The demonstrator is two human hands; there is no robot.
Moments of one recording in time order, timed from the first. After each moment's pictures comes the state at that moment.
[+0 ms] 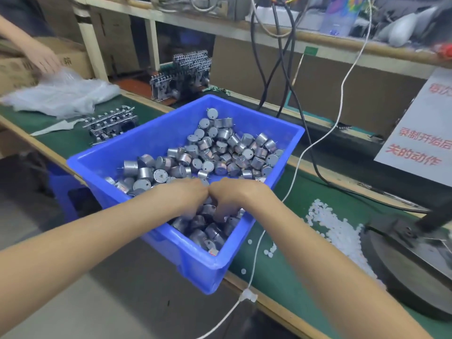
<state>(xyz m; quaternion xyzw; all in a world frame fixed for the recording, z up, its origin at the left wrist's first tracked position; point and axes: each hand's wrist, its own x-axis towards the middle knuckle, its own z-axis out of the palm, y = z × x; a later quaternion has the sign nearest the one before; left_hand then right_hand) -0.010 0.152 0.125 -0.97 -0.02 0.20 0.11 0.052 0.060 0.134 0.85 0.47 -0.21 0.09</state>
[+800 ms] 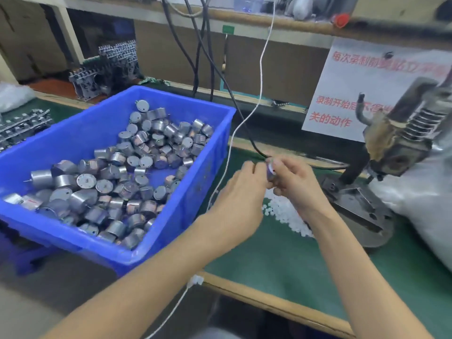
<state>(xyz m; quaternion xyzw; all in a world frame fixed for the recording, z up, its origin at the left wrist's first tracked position) 0.003 -0.027 0.132 -0.97 0.06 -0.09 -0.21 0.078 -0.152 0.108 0.73 0.11 -0.06 -0.67</state>
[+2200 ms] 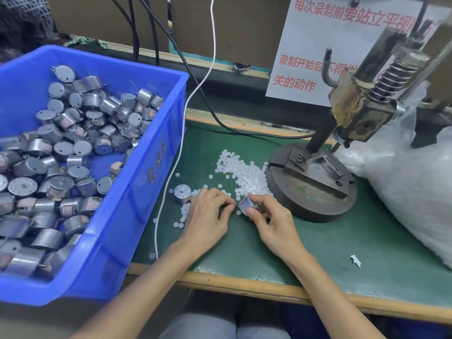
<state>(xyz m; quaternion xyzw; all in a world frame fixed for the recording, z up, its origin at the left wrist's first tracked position) 0.028 -0.039 -0.002 -0.91 0.10 -0.12 -0.38 0.024 -0.202 -0.001 0.86 0.14 0.08 -0.49</state>
